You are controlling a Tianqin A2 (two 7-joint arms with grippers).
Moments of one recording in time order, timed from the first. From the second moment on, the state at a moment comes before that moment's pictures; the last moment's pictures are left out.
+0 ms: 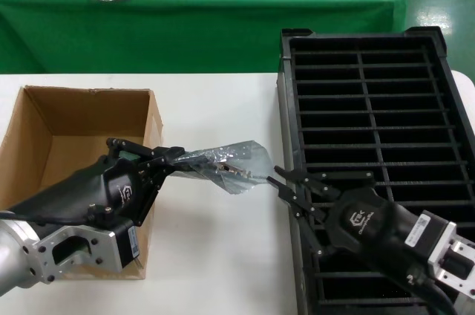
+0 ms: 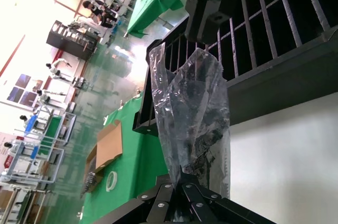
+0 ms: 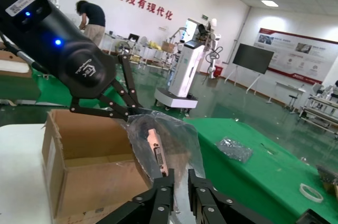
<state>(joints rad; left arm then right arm) -0.20 -0.70 1.69 -2.01 -1.05 0.66 0.04 0.14 0.63 -1.80 1.84 1.79 -0.54 -0.07</state>
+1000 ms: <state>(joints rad) -0.20 -0.70 1.69 -2.01 -1.05 0.66 0.04 0.40 0.55 -1.92 1.61 1.79 -0.74 -0.18</state>
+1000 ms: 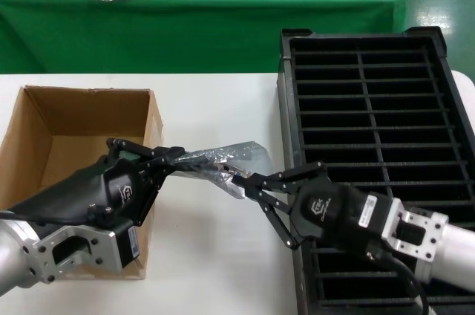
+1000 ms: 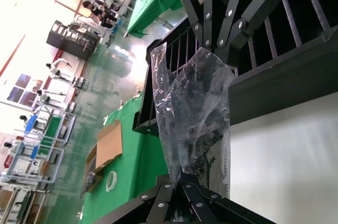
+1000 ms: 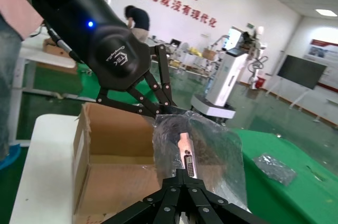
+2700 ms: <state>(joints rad) -0.20 -0.70 1.69 -2.01 -1.05 0.66 0.04 0.67 0.49 -2.01 1.33 1.74 -0.96 -0.28</state>
